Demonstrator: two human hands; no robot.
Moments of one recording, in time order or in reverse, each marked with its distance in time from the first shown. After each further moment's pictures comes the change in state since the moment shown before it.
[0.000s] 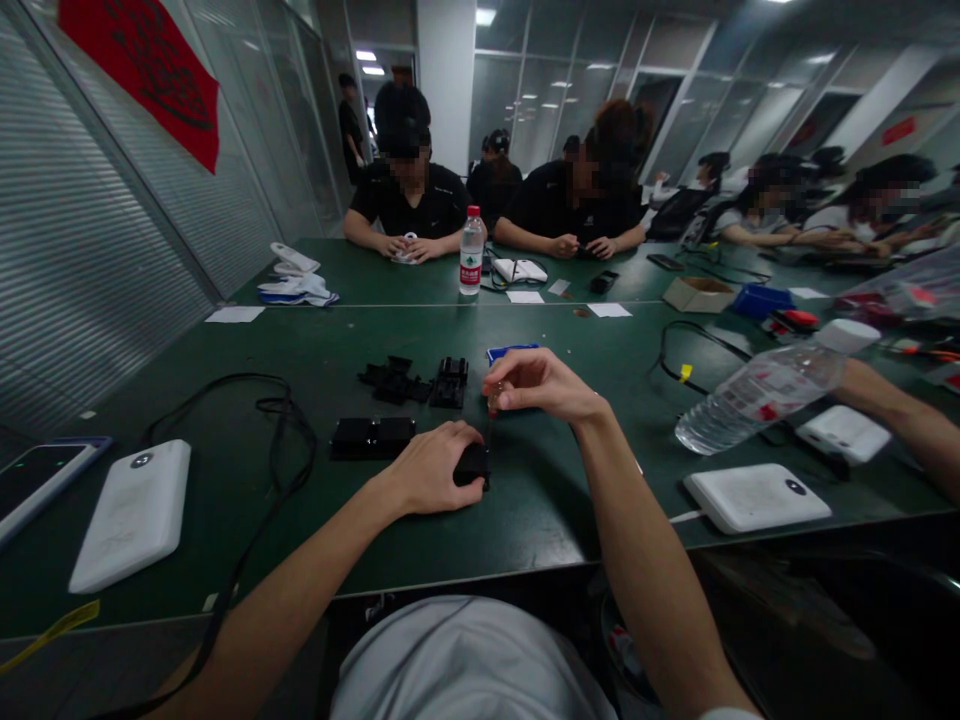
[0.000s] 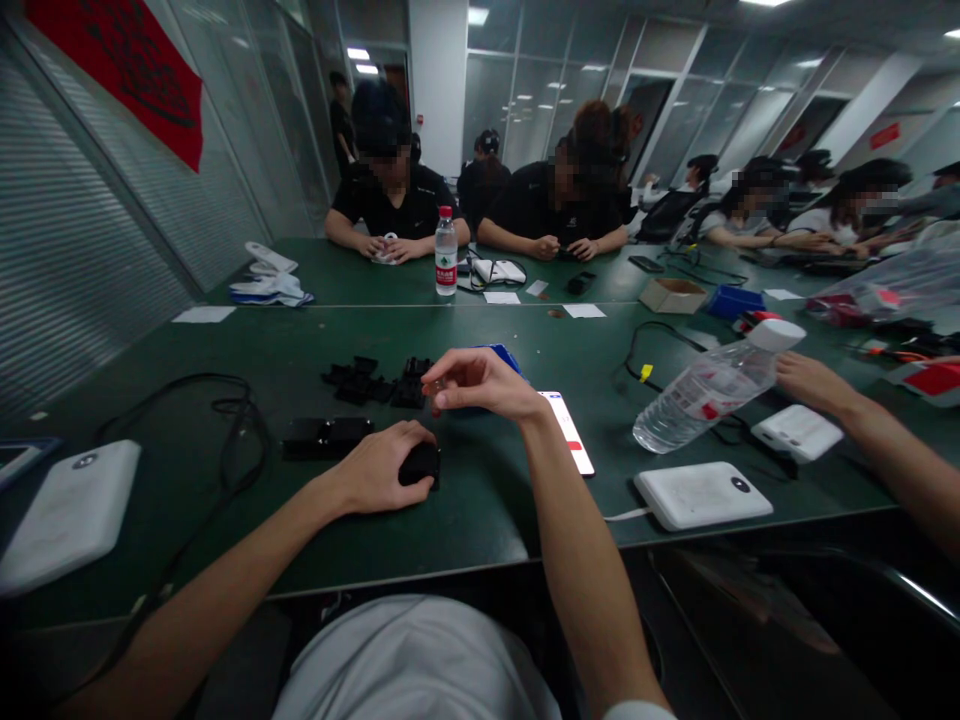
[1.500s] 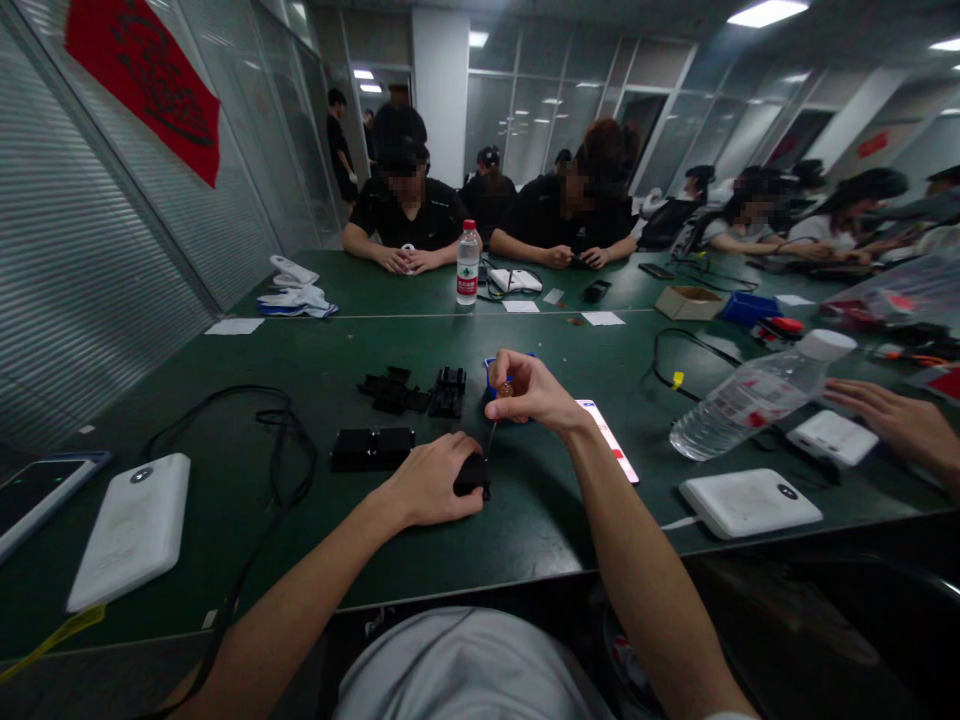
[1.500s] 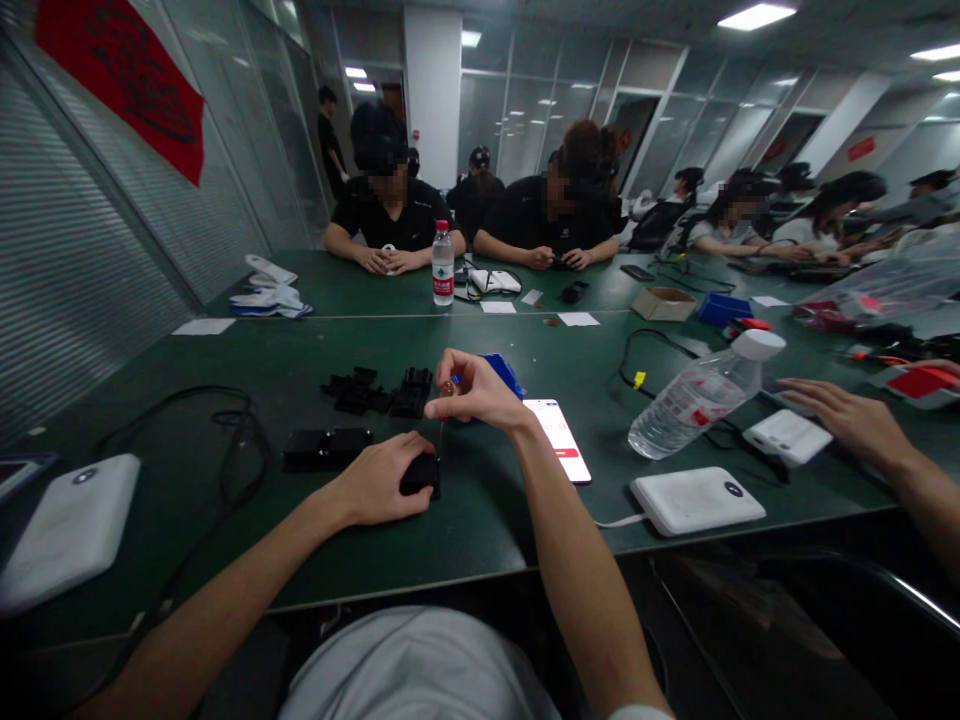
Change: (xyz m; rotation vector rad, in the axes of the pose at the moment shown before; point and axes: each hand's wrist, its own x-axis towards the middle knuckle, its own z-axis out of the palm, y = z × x) left_hand 0.000 0.003 0.000 0.006 -0.011 -0.010; right_hand 0.005 0.007 0.005 -0.105 0.182 0.040
